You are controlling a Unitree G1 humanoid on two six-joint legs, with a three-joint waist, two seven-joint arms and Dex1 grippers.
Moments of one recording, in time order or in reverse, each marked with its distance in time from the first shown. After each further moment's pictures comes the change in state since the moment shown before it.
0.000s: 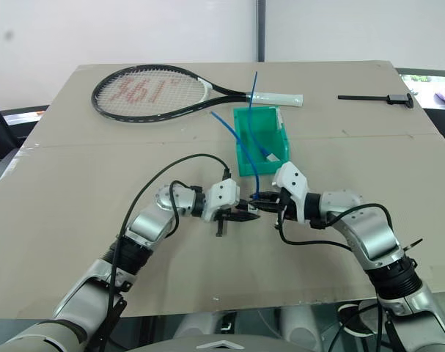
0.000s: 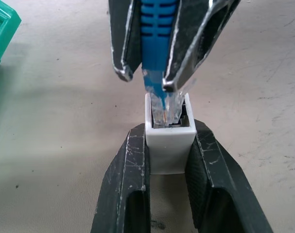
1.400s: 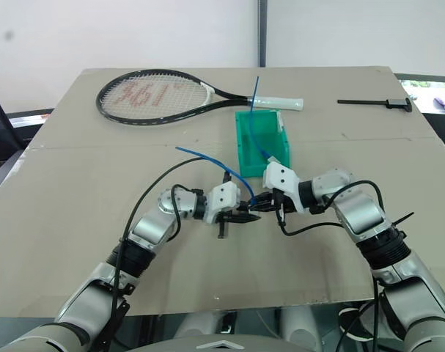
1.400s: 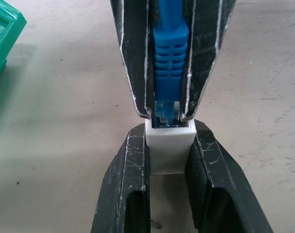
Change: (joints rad) left arm 0.024 -0.024 0.010 0.027 0.024 -0.026 0.018; right arm -0.180 -0.004 0.124 0.234 -0.181 -0.122 0.272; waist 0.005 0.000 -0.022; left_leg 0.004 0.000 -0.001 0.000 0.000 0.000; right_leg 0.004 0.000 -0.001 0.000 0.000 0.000
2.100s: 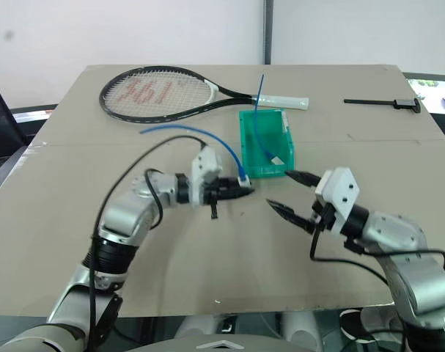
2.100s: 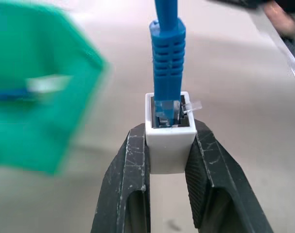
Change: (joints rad) left arm -0.050 0.040 0.211 -0.337 -0.249 0.540 0.118; right arm 0.585 0.005 -0.487 -0.711 0.216 0.080 -0.435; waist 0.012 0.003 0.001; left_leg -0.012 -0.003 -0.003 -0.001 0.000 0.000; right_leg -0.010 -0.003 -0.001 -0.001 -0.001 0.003
